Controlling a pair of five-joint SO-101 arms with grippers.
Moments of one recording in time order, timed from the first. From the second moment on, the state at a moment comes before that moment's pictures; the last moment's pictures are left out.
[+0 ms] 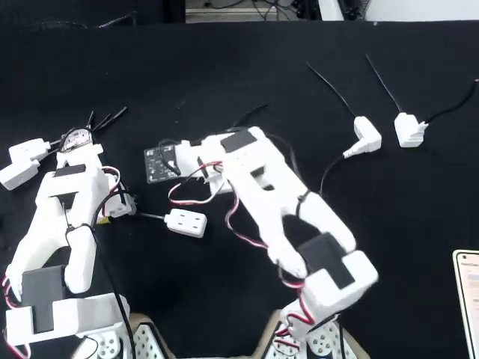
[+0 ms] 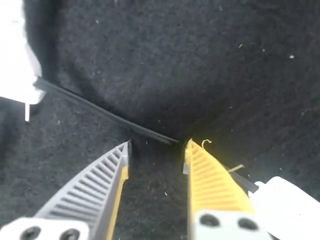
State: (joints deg) left arm -17.4 -7.5 44.7 52.2 8.0; right arm -28.0 10.5 16.0 54.9 74.7
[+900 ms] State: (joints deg) left arm -17.4 -7.5 44.7 52.2 8.0; right arm -23.7 25.8 4.9 55.9 82.7
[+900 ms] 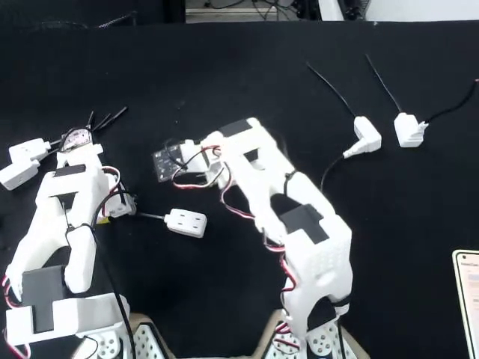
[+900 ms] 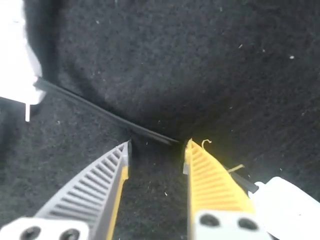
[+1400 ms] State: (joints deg) left arm -17.4 -7.5 44.7 52.2 8.0; right arm -19.8 -9.9 37.5 56.2 57.9
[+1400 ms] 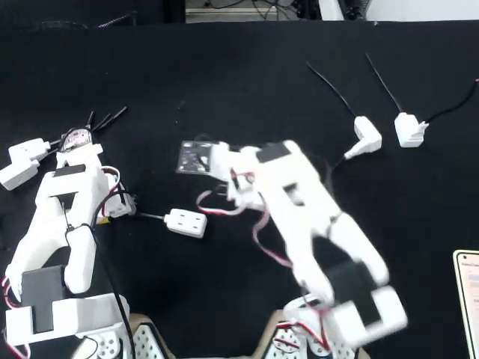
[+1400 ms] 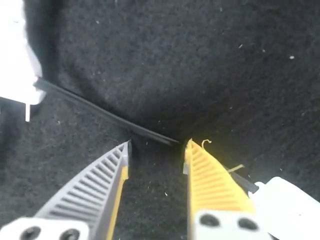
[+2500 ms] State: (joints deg) left arm -17.4 -7.5 44.7 52.2 8.0; right arm -27.2 -17.2 57.1 49.3 49.4
